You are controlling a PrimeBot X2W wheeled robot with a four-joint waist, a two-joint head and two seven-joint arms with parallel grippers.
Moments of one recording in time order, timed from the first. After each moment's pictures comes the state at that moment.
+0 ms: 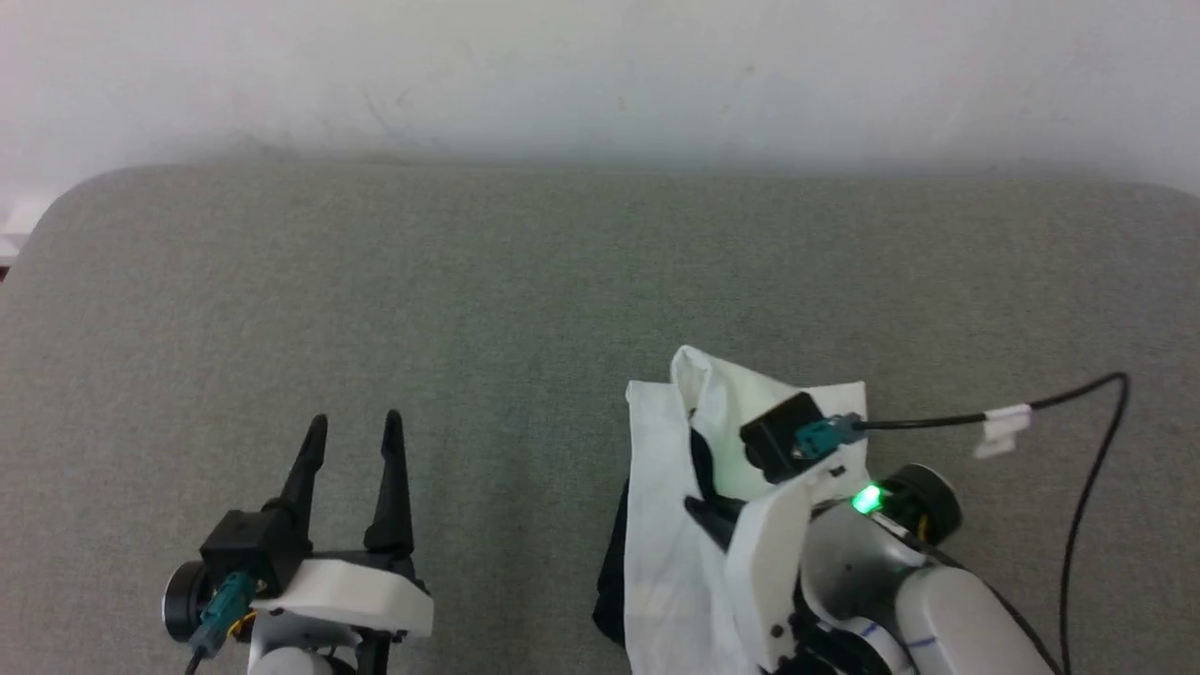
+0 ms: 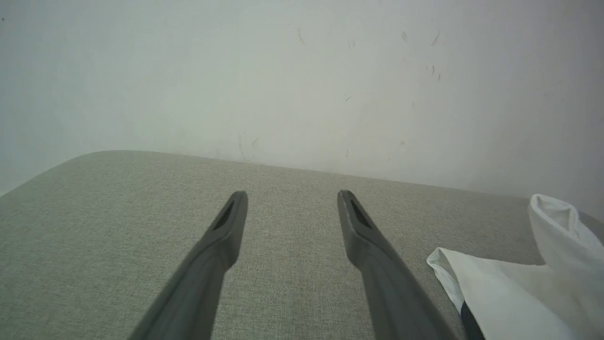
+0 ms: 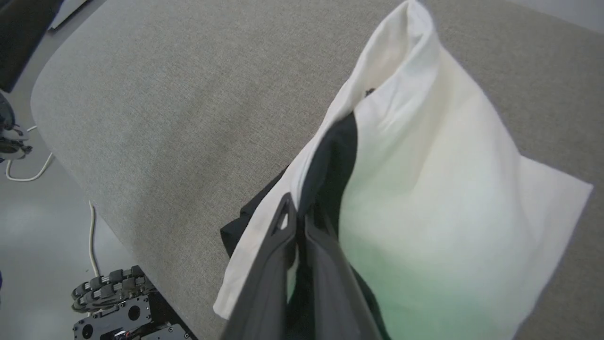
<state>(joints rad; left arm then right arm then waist) -0.02 0.11 -0.06 0.11 -0.24 0.02 -0.26 -0.14 -0.05 0.36 -0.08 0.28 0.13 0.76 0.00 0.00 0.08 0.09</state>
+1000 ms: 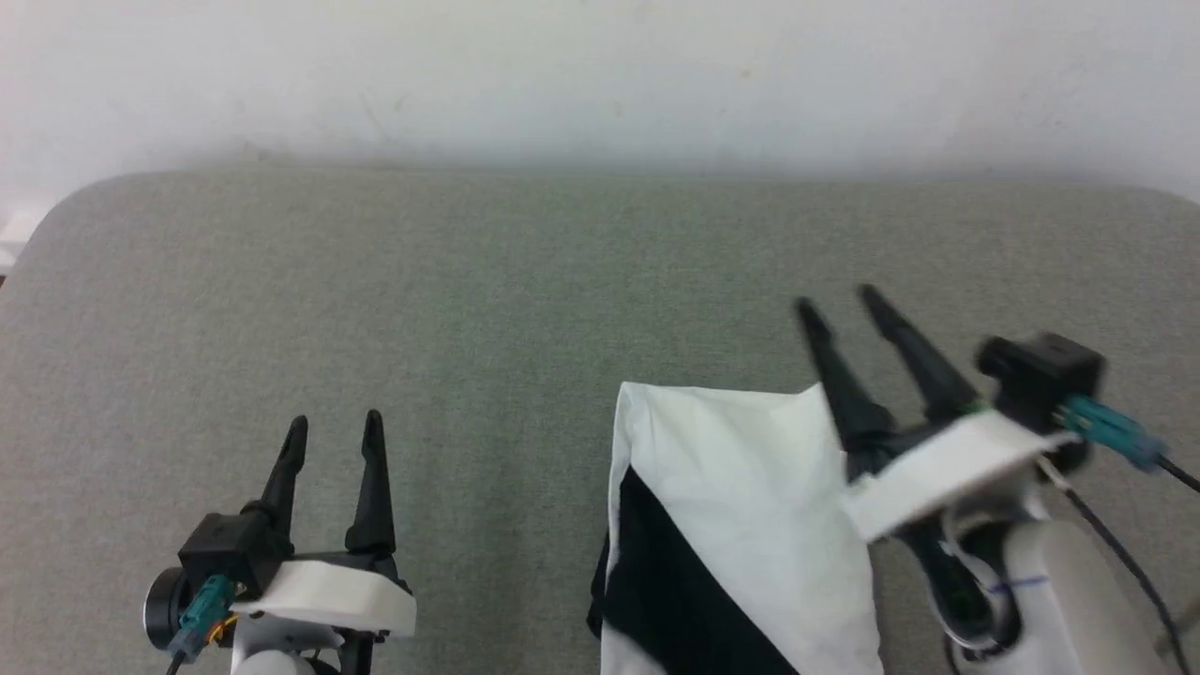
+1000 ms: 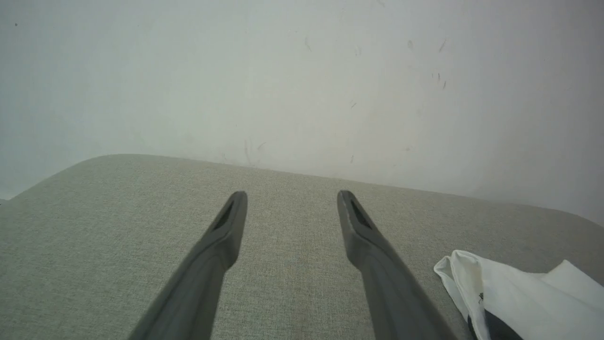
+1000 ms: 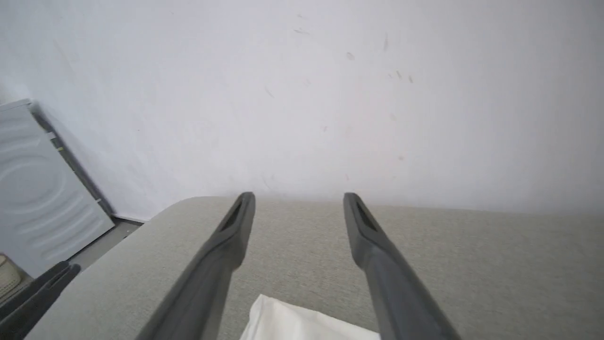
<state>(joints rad) -0.03 0.09 -0.01 0.12 -0.22 -0.02 -0.26 -0.24 -0.05 0.20 0.04 0.41 0.13 0.06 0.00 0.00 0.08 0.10</state>
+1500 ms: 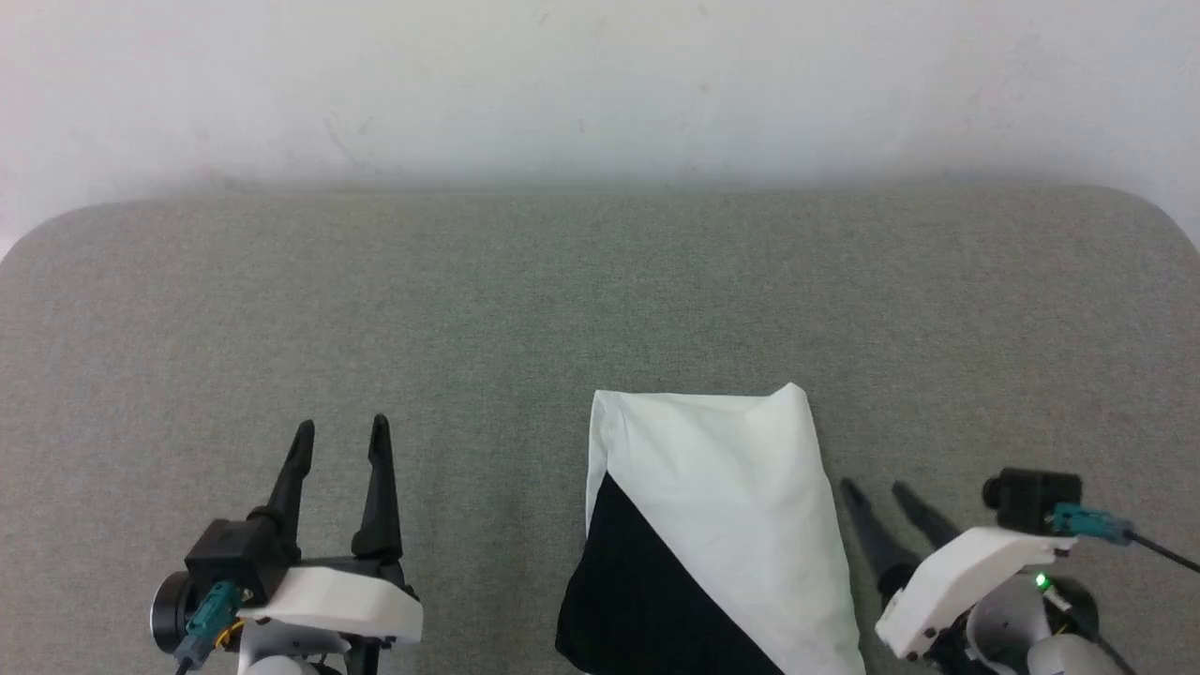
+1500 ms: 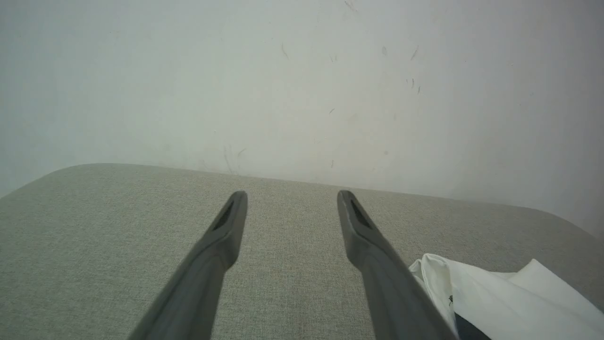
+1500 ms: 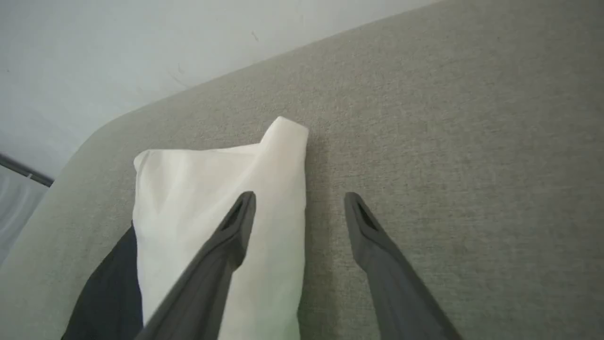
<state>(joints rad) -0.02 0.08 -0.01 0.10 -0.21 -0.02 -0.26 -0.04 -0.05 0.03 0.20 0.45 0.13 0.16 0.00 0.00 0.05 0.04</state>
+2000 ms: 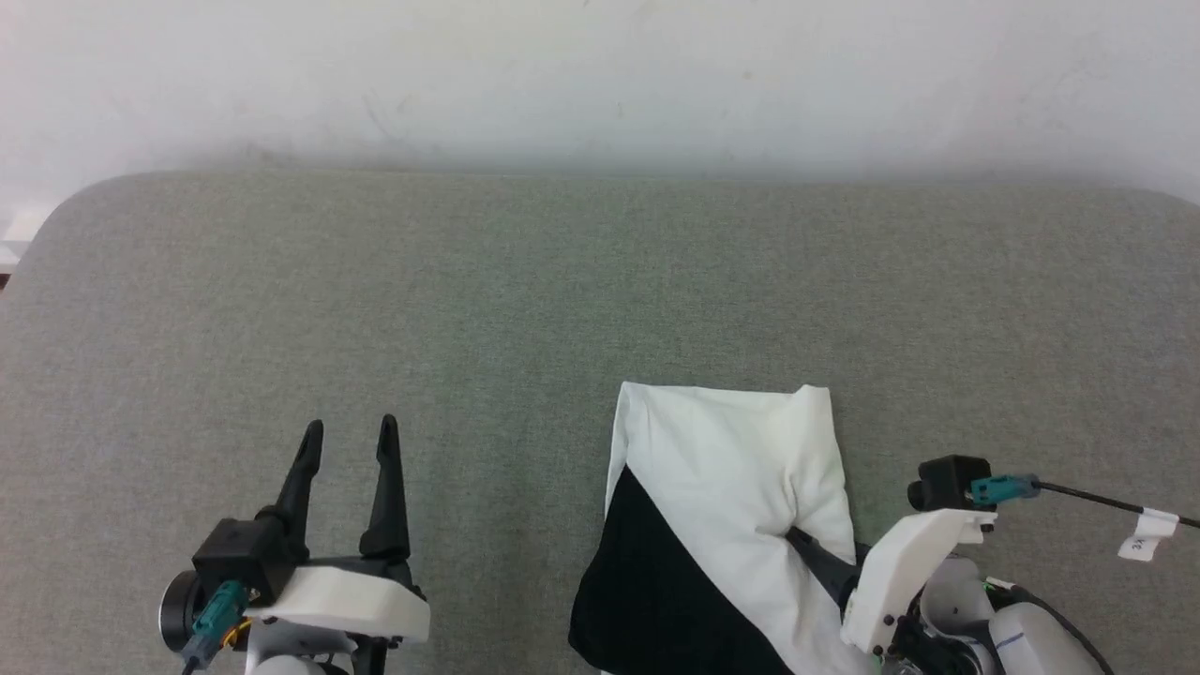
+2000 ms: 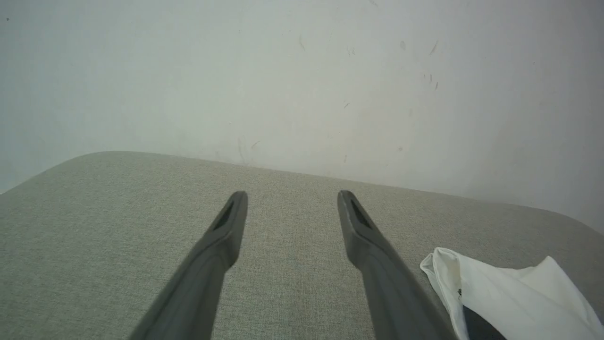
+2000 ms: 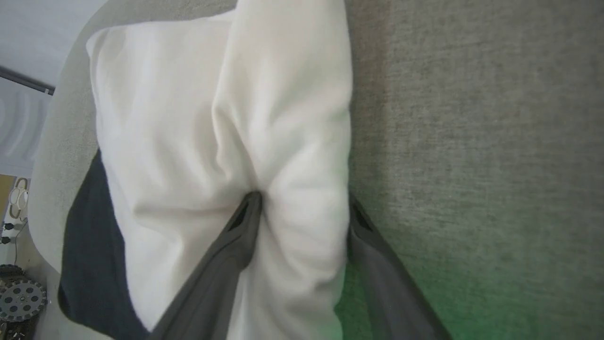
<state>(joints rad) -0.02 0.07 -0.02 0.11 -0.21 -0.03 -0.26 -0.16 -0.06 0.12 0.47 0.58 0.13 0.41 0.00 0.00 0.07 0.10</state>
